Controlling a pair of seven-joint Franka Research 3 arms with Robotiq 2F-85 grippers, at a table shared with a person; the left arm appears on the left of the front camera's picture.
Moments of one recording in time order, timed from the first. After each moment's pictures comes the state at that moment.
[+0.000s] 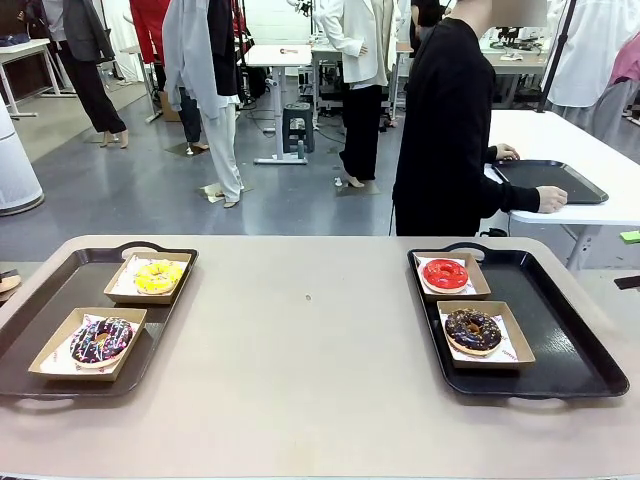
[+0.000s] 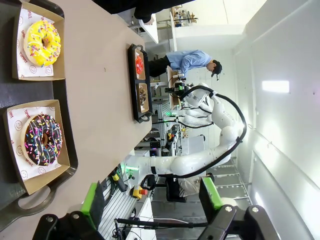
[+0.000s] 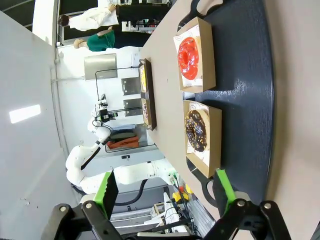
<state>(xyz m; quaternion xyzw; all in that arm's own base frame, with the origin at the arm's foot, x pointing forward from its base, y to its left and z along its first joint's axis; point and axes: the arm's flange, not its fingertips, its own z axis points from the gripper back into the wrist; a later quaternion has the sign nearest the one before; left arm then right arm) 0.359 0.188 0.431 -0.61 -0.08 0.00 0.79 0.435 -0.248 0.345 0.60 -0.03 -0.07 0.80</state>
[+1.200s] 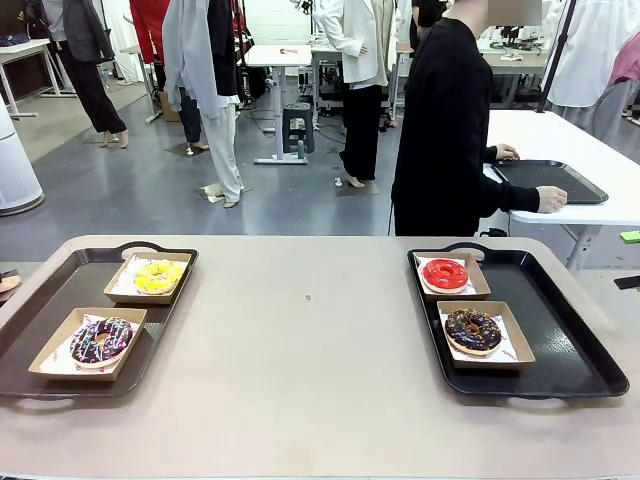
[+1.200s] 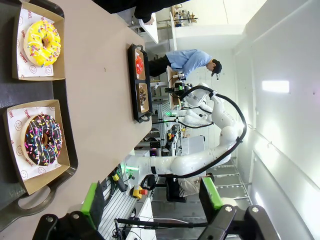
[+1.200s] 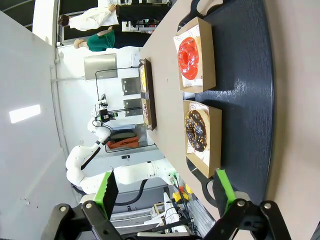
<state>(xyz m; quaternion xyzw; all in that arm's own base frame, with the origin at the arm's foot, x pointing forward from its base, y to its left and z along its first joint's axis) 0.359 0.188 0.431 -0.61 -0.08 0.00 0.79 0.435 -0.248 0.345 0.60 -0.03 -0.07 0.80</state>
